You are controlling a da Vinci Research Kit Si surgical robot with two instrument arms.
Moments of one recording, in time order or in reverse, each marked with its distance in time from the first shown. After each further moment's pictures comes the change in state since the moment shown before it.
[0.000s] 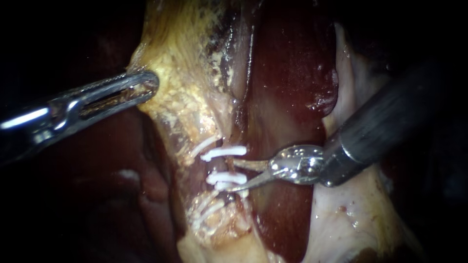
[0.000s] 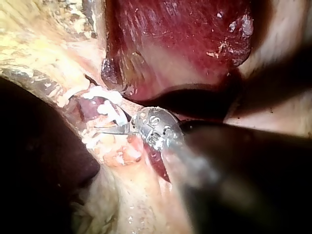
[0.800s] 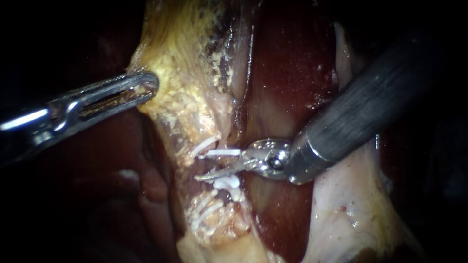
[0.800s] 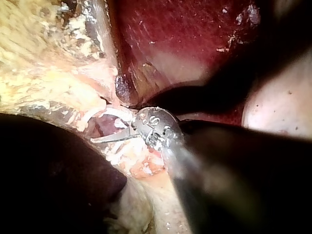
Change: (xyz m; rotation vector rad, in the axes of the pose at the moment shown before) right arm 0.003 0.000 0.002 0.070 0.115 0.135; left arm 0.000 0.000 0.000 -0.001 0.000 0.000
